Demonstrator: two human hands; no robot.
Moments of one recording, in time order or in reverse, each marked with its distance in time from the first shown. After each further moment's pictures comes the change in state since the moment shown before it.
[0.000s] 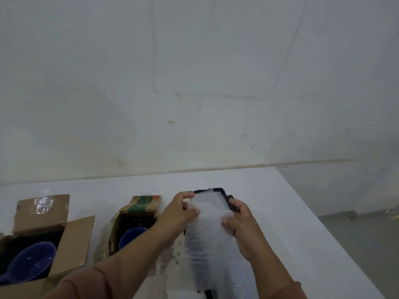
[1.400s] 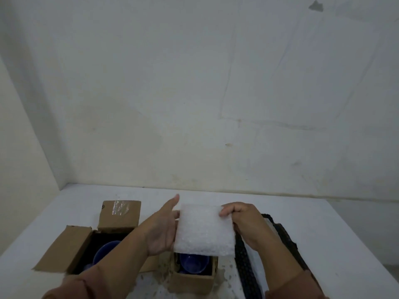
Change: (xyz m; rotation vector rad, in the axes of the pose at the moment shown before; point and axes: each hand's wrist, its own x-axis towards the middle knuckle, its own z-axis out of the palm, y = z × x) left_hand -0.044 -0.010 -0.179 -0.604 -0.143 -0.317; right_hand -0.005 -0.058 0.159 -0.282 -0.321 -0.135
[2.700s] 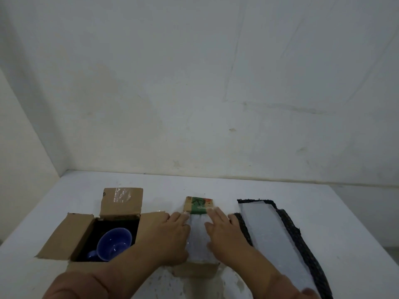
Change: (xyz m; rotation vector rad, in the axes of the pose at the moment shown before) left_hand 0.026 -0.058 -0.031 2.118 0.219 0.456; right_hand 0.005 0.079 0.050 -1.510 -0.231 -0.187
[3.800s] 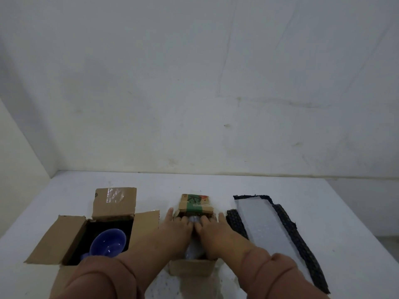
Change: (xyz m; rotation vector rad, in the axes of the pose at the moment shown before) left_hand 0.032 0.022 -0.004 0.185 -0.202 -0.014; right_hand 0.021 -0.006 0.000 -0.278 -0.265 -0.129
